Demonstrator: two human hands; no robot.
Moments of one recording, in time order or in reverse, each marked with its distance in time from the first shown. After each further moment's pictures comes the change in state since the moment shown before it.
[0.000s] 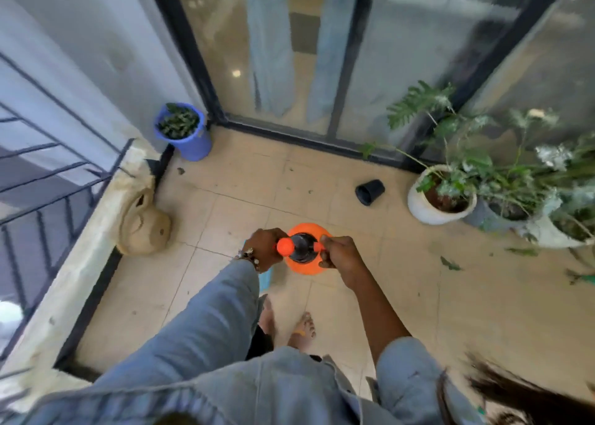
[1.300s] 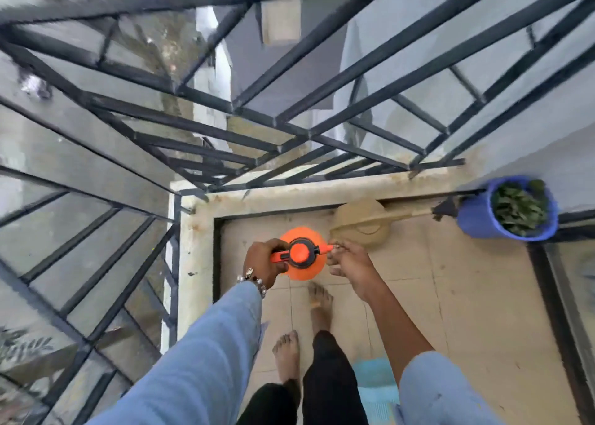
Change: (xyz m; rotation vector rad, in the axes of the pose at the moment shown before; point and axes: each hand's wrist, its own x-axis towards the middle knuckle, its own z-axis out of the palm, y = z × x) left_hand -0.020 -0.594 -0.172 -0.812 0.840 -0.753; right_hand 0.061 -0.045 0.693 -0.855 -0.844 -0.034
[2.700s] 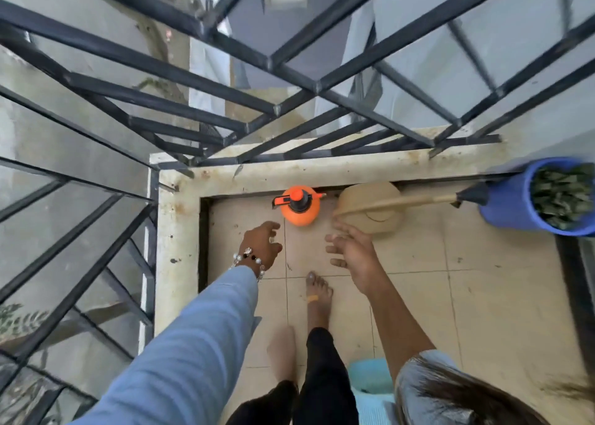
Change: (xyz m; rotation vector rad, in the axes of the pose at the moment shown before) left_hand 0.092 -0.070 0.067 0.024 -0.054 -0.169; right_hand 0.090 0.050 0.011 0.105 0.000 0.028
